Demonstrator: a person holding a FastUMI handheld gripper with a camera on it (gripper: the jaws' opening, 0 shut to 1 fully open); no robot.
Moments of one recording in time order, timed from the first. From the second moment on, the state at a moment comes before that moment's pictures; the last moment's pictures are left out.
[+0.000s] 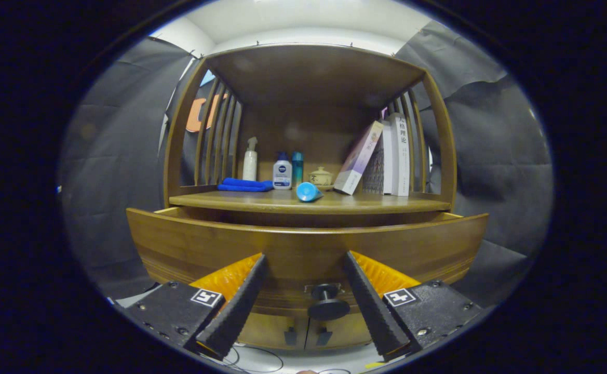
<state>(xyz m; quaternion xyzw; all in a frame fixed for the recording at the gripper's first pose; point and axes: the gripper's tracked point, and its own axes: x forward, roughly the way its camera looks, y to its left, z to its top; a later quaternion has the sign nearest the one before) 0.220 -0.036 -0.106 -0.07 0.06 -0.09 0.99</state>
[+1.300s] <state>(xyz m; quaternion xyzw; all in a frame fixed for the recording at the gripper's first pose) 0.284 -0.055 -0.104 -0.04 0.10 -0.09 0.99</state>
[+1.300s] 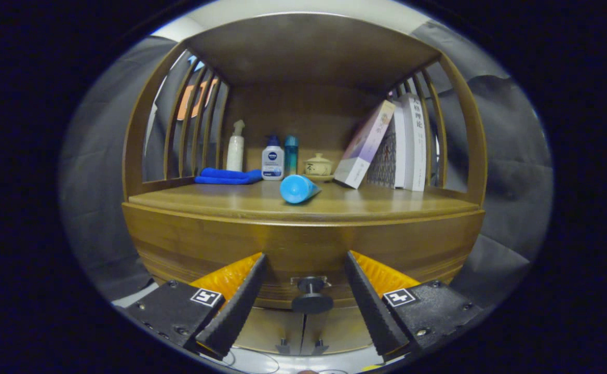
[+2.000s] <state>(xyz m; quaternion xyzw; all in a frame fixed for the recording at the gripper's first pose) 0.125 -0.026 -0.019 -0.06 0.03 -0.07 1.00</state>
